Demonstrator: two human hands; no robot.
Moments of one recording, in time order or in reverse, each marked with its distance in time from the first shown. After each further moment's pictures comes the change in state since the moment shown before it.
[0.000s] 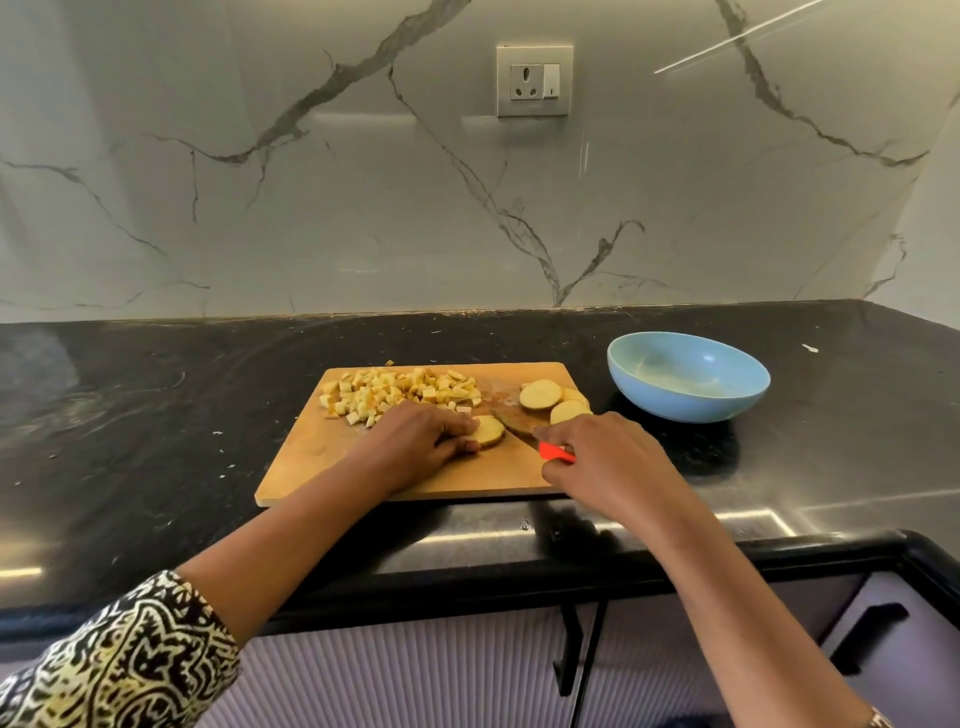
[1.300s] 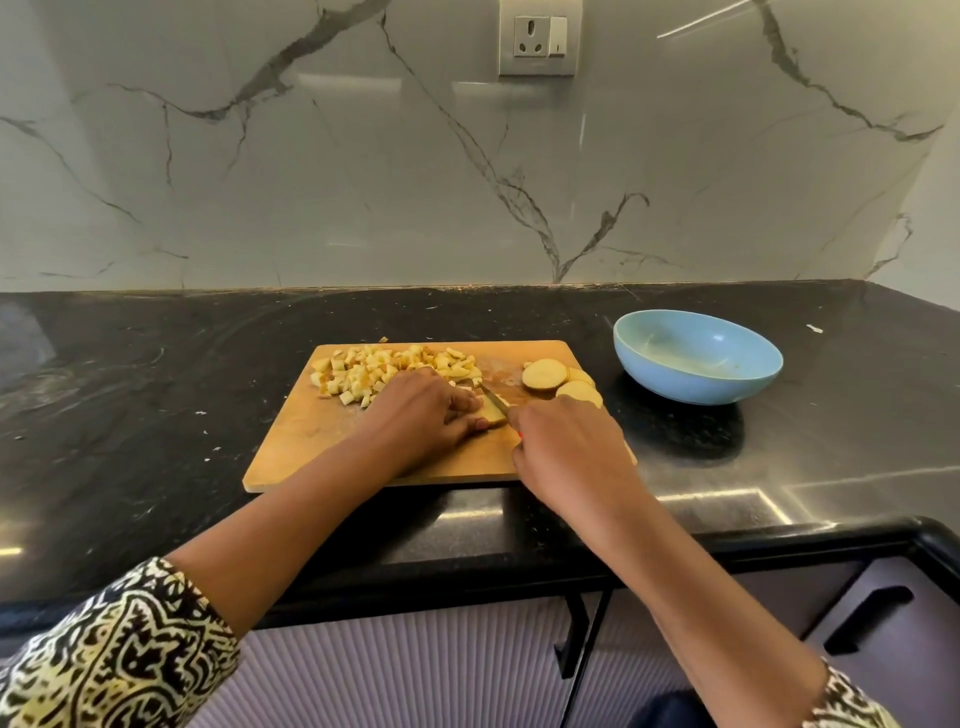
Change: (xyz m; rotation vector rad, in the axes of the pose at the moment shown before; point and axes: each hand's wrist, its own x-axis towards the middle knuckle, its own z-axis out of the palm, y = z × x) left_hand 0.013 -0.001 0.007 0.108 0.084 -0.038; right_hand 0.017 -0.037 0.014 -0.183 -0.066 -0.042
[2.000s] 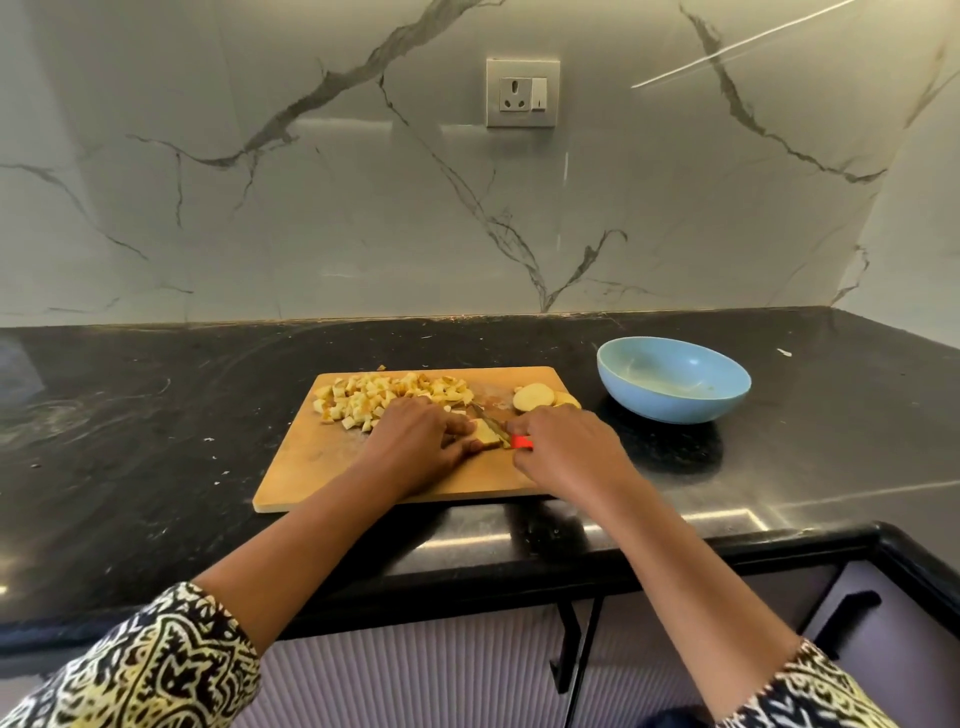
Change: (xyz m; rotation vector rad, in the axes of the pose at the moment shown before) left_hand -0.006 0.000 0.003 0.035 0.009 -0.005; right_hand 0.005 0.013 -0.003 0.076 -0.010 0.073
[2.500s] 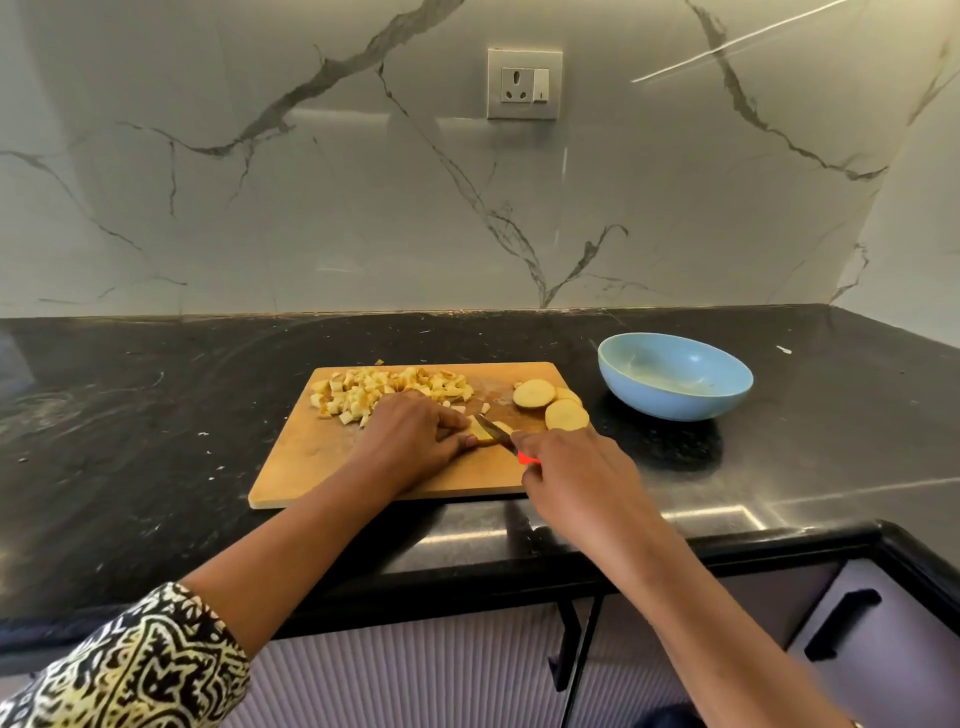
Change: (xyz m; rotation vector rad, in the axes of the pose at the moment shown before) left_hand -0.001 -0.005 0.001 -0.083 0.083 -0.028; right_hand -0.034 -0.006 0.001 0.054 0.082 -0.049
